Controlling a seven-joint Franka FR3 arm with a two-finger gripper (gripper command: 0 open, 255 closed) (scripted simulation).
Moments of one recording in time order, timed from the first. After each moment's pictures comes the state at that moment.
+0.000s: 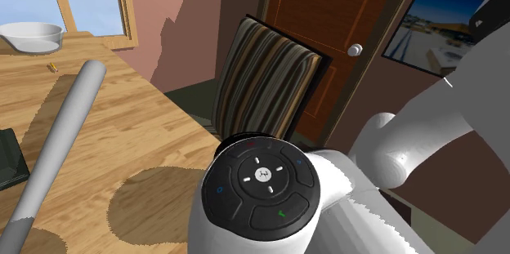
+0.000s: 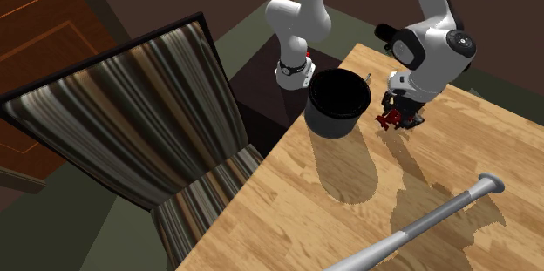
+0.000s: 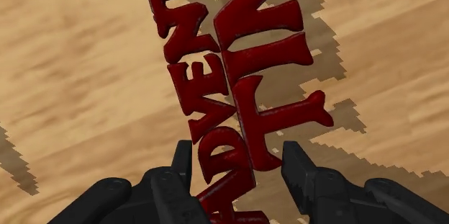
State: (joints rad) arm 0.06 -0.34 1.23 -2.40 0.41 2.23 1.49
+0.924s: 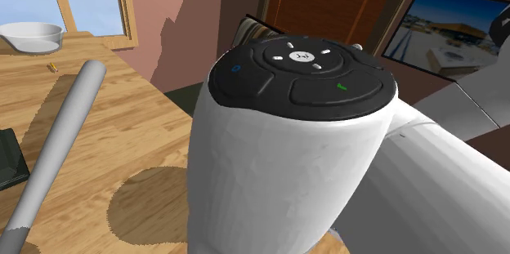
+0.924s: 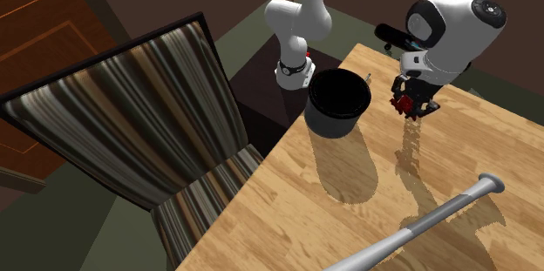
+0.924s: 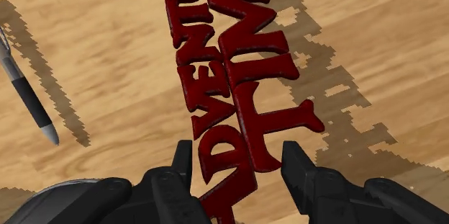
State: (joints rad) arm 0.16 -0.46 1.06 -2.29 0.44 2.01 1.45
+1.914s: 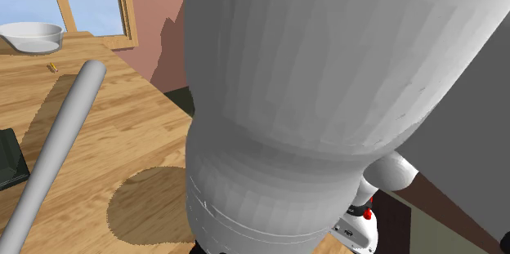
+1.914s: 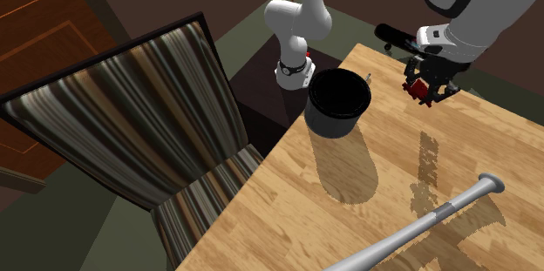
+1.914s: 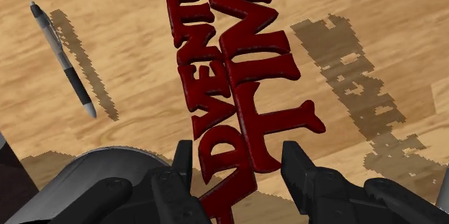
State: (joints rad) arm 0.18 -0.50 0.96 -2.14 0.42 1.81 1.45
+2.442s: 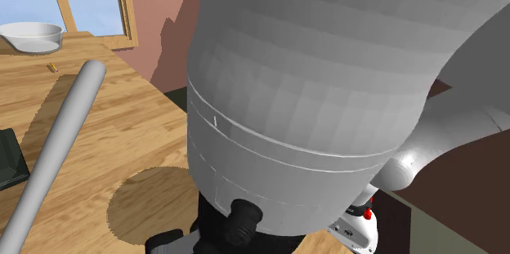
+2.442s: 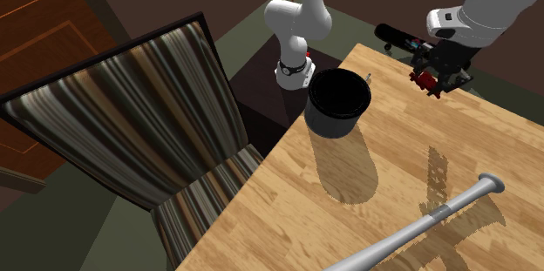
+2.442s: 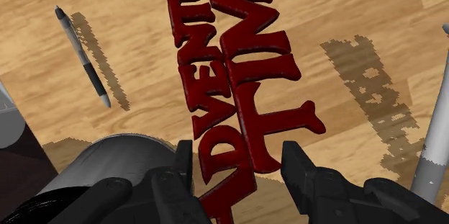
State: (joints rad) arm 0.18 -0.51 0.92 -2.04 0.40 1.70 1.45
